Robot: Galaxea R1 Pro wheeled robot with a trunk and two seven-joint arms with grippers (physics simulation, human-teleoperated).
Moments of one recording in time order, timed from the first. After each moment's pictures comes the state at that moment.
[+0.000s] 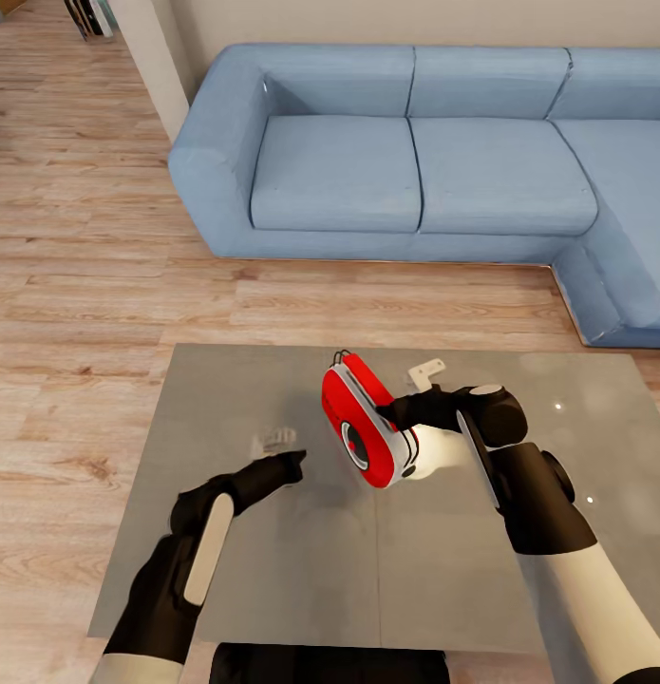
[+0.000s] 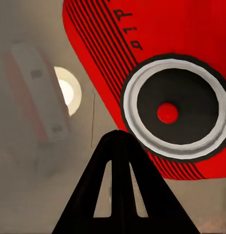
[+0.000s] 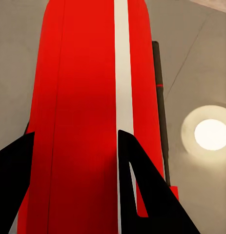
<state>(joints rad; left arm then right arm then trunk) -0.46 -0.17 -0.02 -1.37 0.29 0.69 -0.28 -0.76 -0.05 0.19 -1.52 0.19 1.05 0.54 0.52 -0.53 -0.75</state>
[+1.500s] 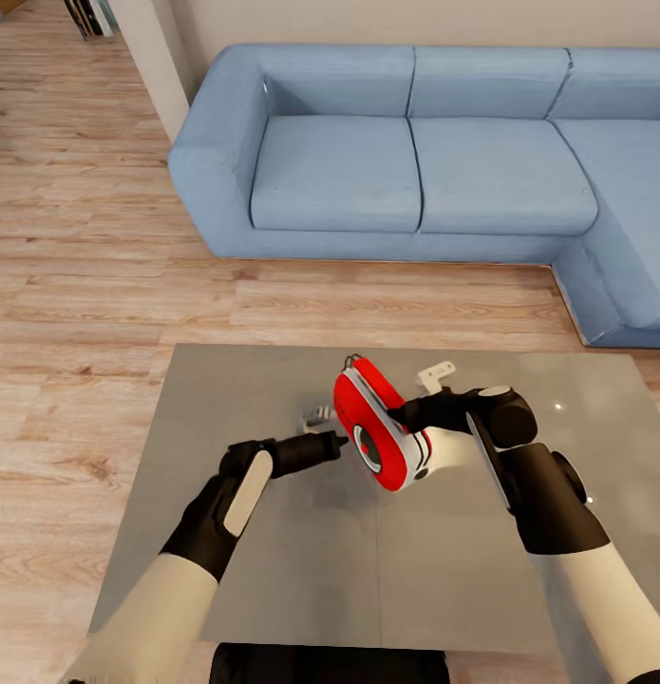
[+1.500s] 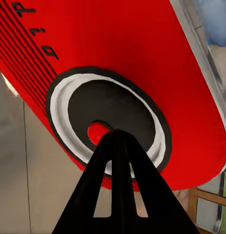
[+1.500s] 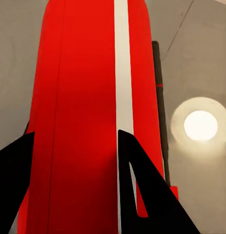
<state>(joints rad) -0.71 -0.17 -0.18 -1.03 0.47 0.71 -0.32 -0.76 -0.10 0.19 -1.51 0.20 1.05 0.54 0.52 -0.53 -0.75</state>
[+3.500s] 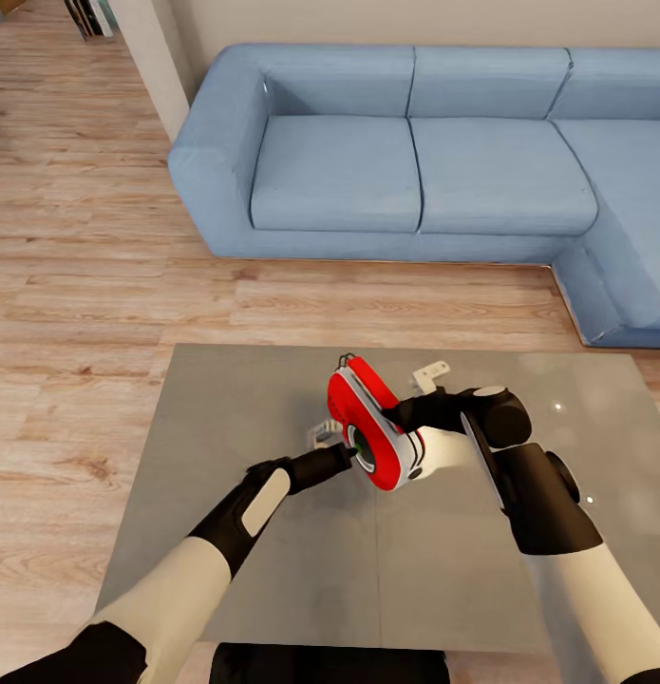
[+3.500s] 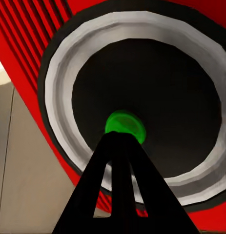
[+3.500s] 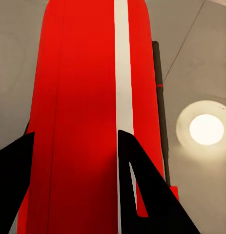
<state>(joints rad) -0.81 -0.17 -0.34 -0.65 0.75 0.41 -0.32 -0.76 -0.08 0.19 -1.51 0.20 1.05 0.54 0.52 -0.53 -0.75</state>
